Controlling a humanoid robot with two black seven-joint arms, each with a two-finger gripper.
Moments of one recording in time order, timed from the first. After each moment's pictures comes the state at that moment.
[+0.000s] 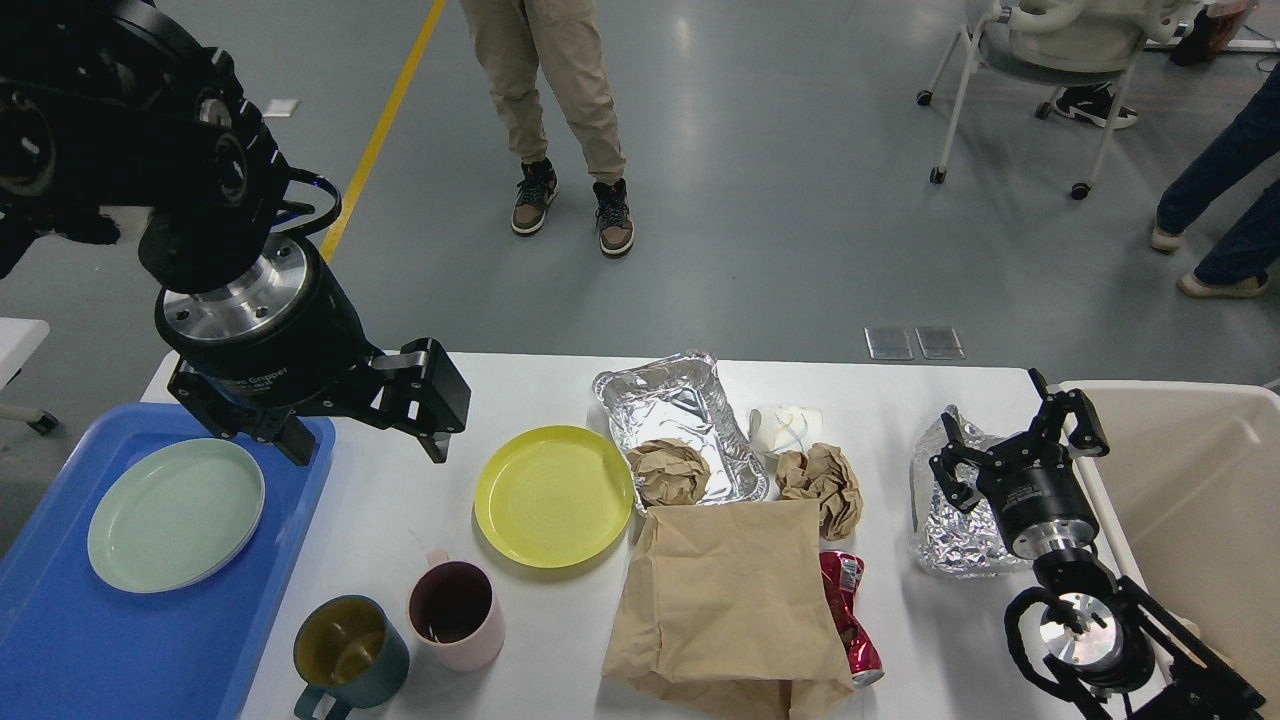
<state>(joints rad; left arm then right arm) -2.61 0.06 1.49 -1.73 -0.24 -0.78 -0.09 0.16 -0.25 1.16 1.00 -0.22 0.17 0.36</state>
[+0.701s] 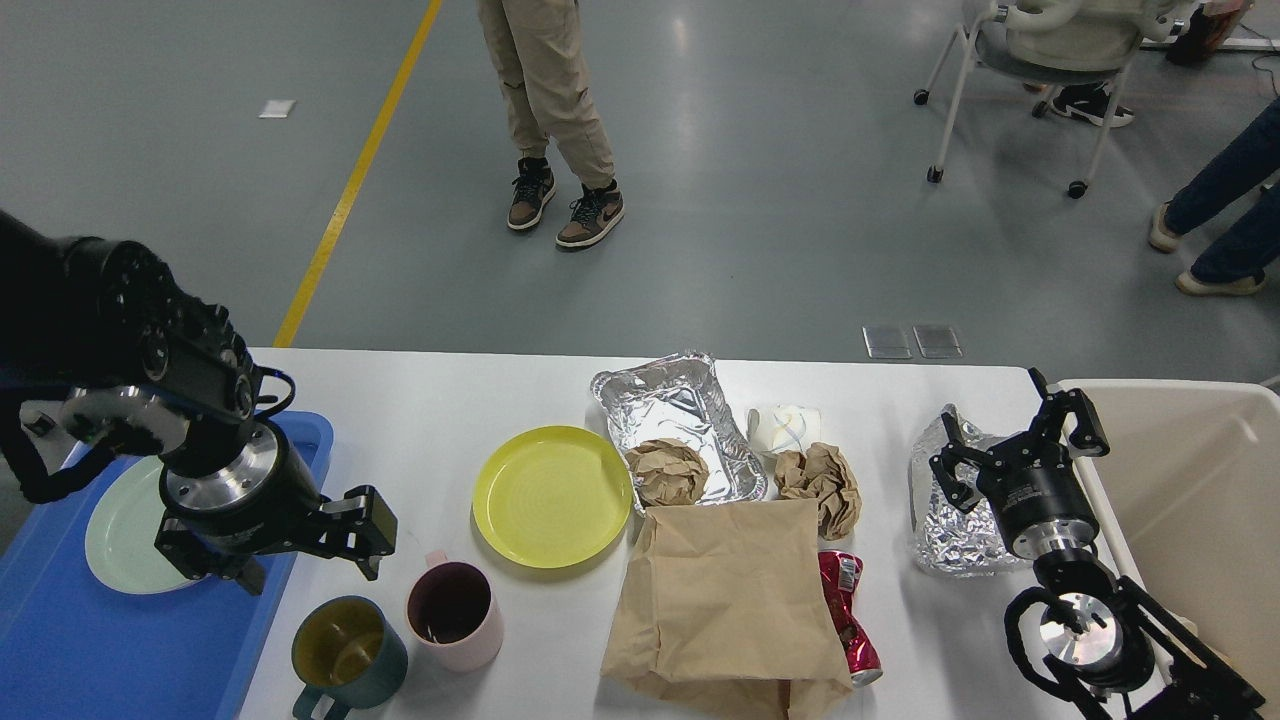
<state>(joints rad) -2.06 0.17 1.52 -1.70 -0.17 -0.40 -0.05 0.16 -0.25 1.16 1.00 -0.22 0.17 0.36</state>
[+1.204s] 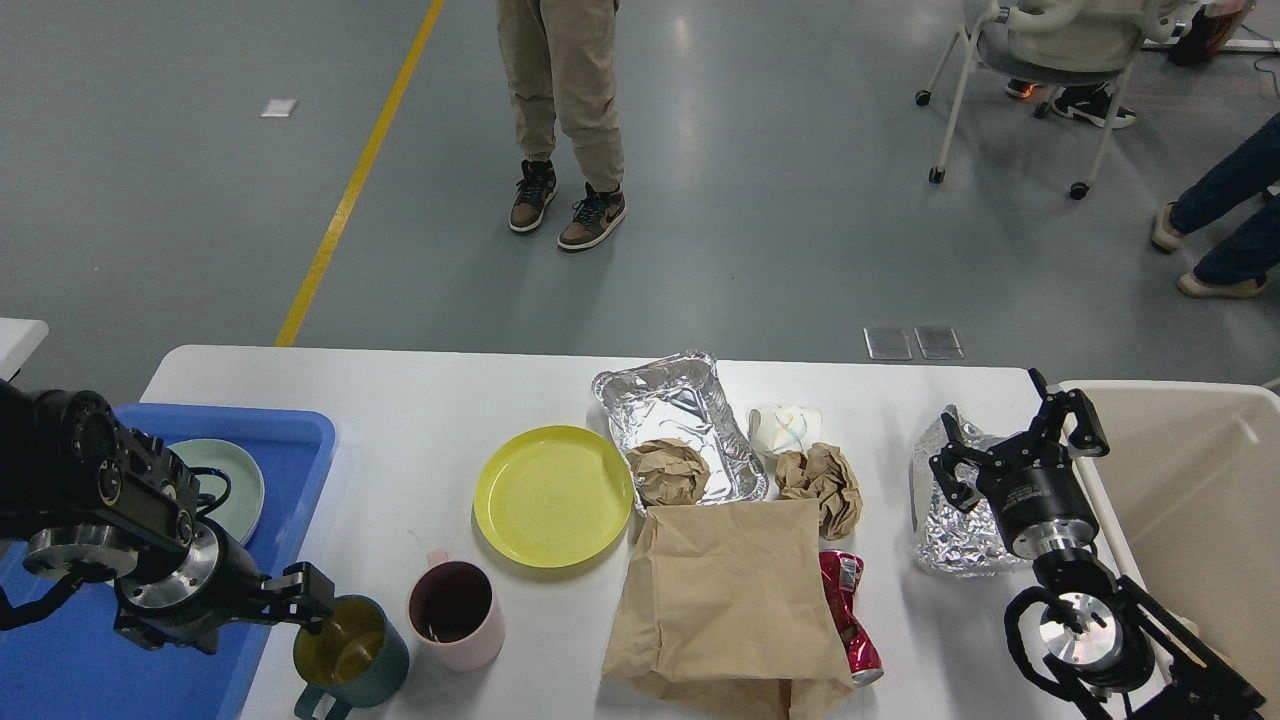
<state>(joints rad) -1.69 0.34 1.47 -1.55 -0.01 -0.18 -0.05 0.16 -0.25 1.16 1.00 -0.22 0.17 0.36</state>
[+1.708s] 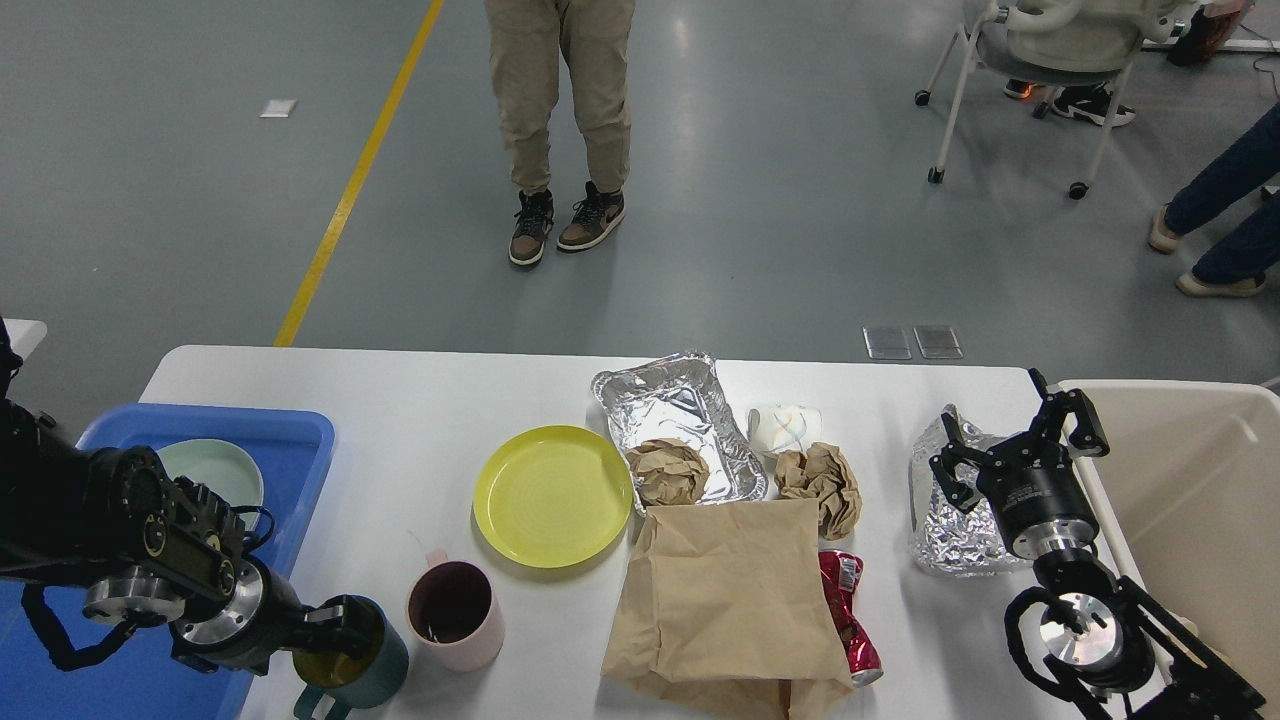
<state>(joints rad) -1.54 0.31 1.37 -1.47 0.02 -0.08 -0.05 0.16 -0.25 1.16 1.00 -0.22 0.17 0.36</state>
